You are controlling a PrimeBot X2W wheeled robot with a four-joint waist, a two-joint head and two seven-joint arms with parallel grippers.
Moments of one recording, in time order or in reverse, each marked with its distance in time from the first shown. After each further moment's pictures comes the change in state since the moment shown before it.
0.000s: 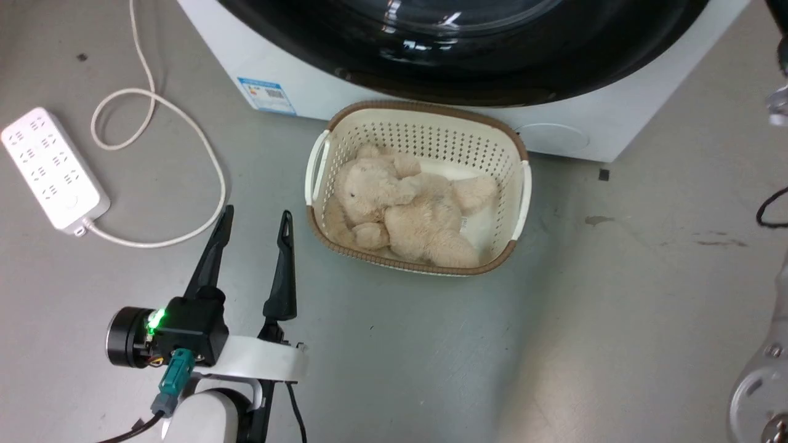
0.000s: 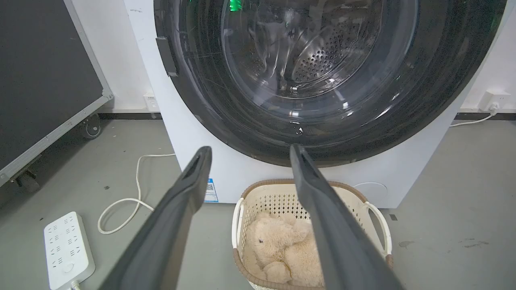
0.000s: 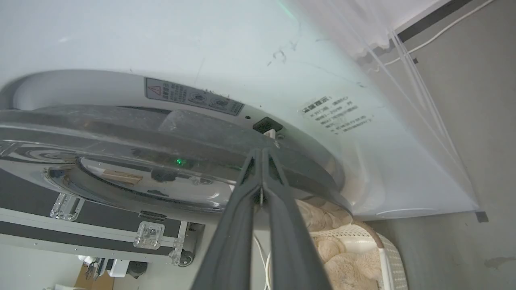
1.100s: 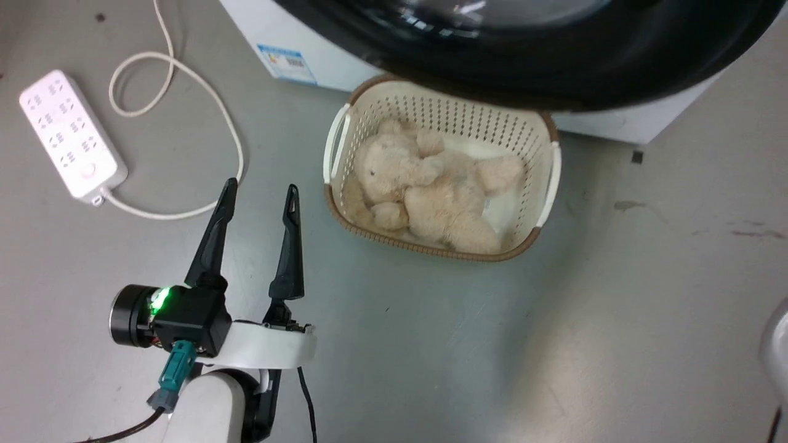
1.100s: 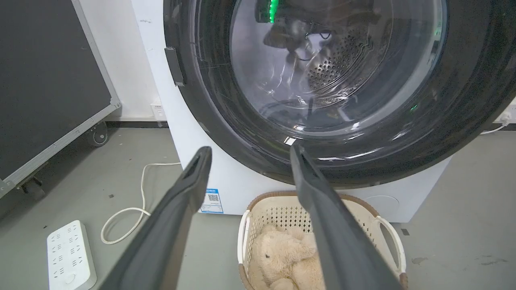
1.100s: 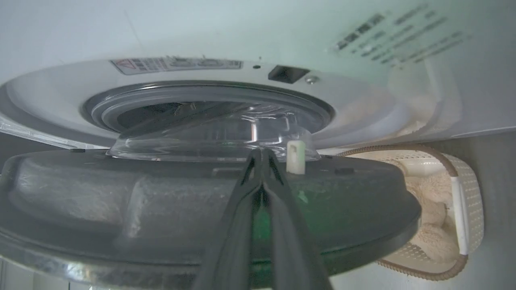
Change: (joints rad) left arm -0.057 0.000 -0.028 -0.006 -0.020 0.017 -0.056; right arm -0.268 0.009 -0.366 0.118 -0.077 0.000 0.522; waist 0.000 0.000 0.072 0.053
